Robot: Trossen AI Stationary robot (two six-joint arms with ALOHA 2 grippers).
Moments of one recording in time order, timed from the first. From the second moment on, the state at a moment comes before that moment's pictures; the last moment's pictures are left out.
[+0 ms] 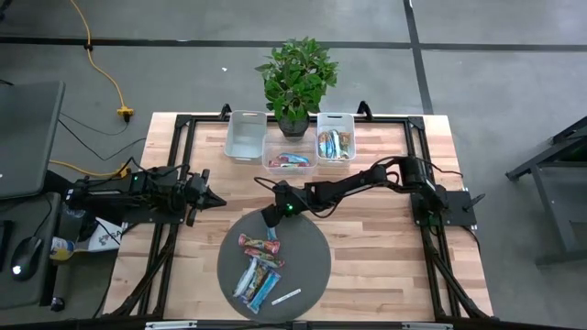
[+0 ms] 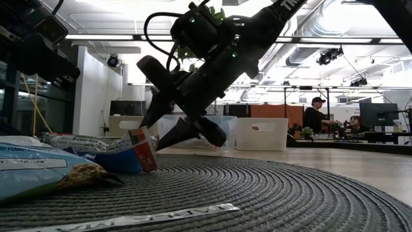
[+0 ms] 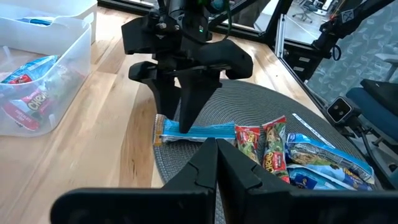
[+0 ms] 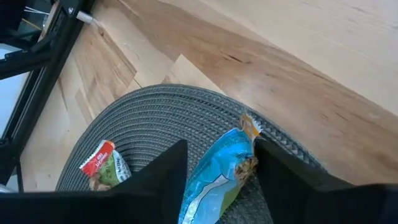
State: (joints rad) left arm 0.01 0.01 0.16 -0.43 0.17 -0.19; right arm 0.04 2.17 1.38 0.09 0.01 1.00
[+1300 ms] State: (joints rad) left arm 0.01 0.01 0.16 -0.43 0.16 -0.19; right arm 0.00 2.17 1.38 0.23 -0.15 0.95
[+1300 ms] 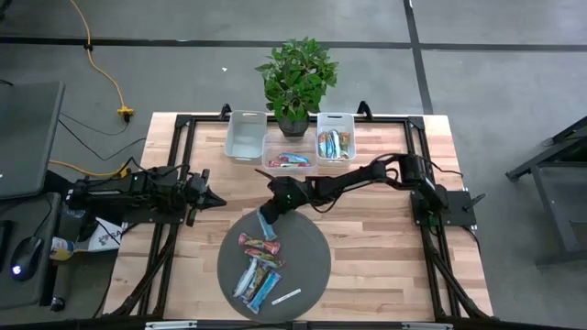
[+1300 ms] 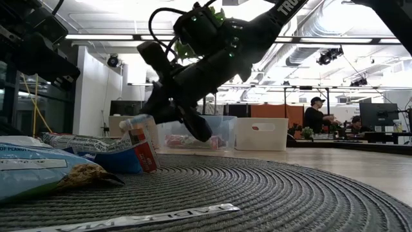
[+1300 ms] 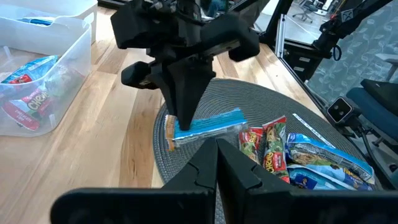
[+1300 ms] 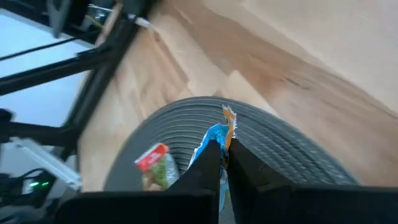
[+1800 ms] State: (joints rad) left arm 0.01 0.01 0.16 -0.43 0.16 -0.19; right arm -0.04 2.17 1.38 0.67 -0.59 1.10
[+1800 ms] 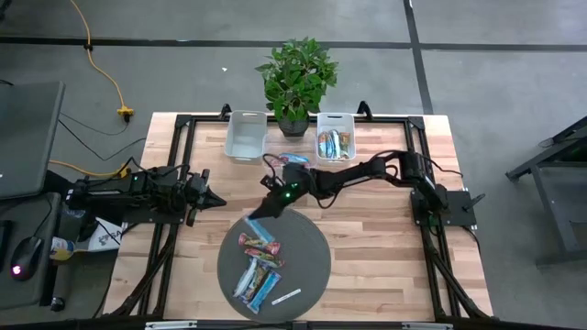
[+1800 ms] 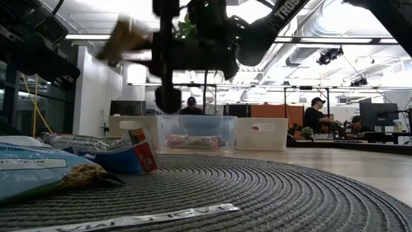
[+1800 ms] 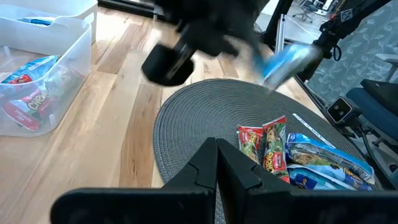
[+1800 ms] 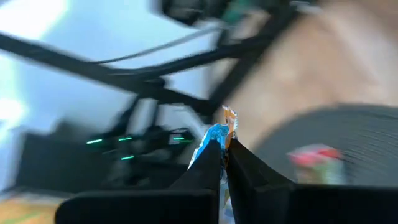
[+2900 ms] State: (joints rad) left arm 0.01 0.01 0.16 -0.45 0.16 -0.19; right arm -0.11 2.07 1.38 1.50 -0.77 1.16
